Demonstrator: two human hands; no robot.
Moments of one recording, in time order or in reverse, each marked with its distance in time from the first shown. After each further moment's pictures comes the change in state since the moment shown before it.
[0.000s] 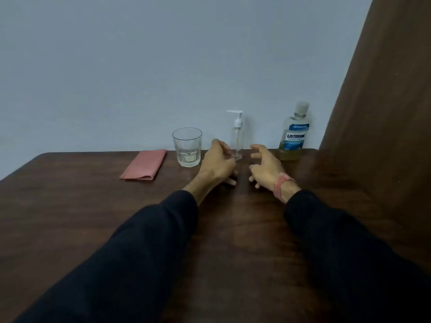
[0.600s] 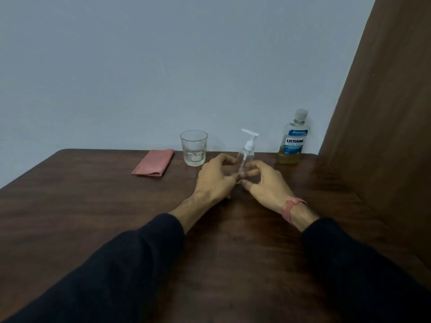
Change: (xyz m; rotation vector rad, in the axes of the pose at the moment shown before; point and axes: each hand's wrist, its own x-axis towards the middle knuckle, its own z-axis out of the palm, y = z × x) left_hand -0.076 -0.005 -0.014 0.210 0.092 0.187; right_hand -0.077 -0.005 -0.016 -0.144 -0.092 -0.235
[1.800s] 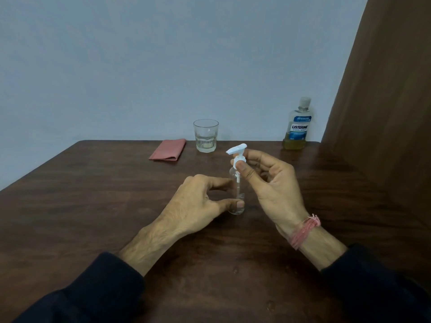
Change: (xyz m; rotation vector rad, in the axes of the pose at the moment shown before) left_hand -0.141 -0.009 -0.080 0.110 -0.187 0.100; right_hand -0.120 -0.069 0.036 0.560 0.196 -0.286
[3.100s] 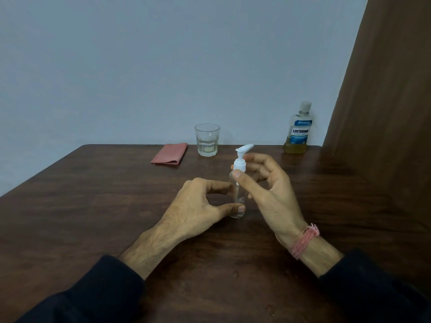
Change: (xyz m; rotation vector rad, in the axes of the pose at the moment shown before) left_hand -0.002 -0.003 0.004 -0.010 0.045 0.020; right_hand -0.009 0.002 0.003 0.067 0.003 0.048
